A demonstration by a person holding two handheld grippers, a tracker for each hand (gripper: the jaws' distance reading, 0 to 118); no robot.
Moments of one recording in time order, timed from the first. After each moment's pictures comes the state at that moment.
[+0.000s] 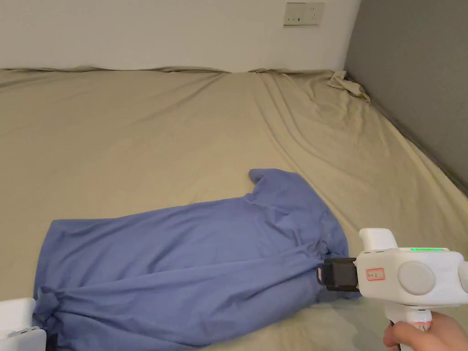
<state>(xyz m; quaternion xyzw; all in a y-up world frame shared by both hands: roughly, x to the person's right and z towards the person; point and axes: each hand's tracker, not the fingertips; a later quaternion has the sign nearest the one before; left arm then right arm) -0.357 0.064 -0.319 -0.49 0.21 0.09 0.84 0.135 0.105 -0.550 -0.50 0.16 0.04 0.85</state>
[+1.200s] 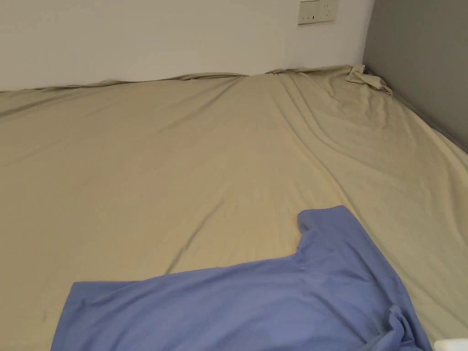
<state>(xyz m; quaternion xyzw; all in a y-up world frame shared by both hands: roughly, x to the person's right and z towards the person) -0.357 0.079 -0.185 -0.59 0.12 0.18 0.78 0.184 0.060 -0.397 -0.59 0.17 0.06 0.79</state>
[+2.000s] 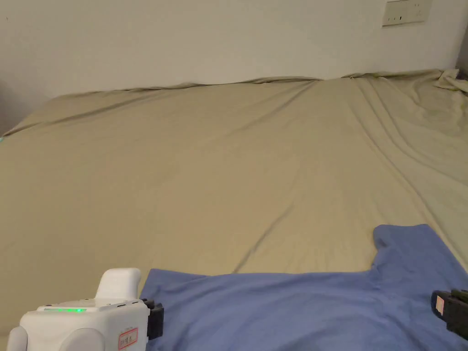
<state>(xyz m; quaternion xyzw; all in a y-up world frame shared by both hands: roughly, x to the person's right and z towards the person) -0.338 0.142 -0.300 -0.45 0.13 0.10 0.88 0.086 0.166 -0.438 -0.42 0.24 -0.05 0.87</state>
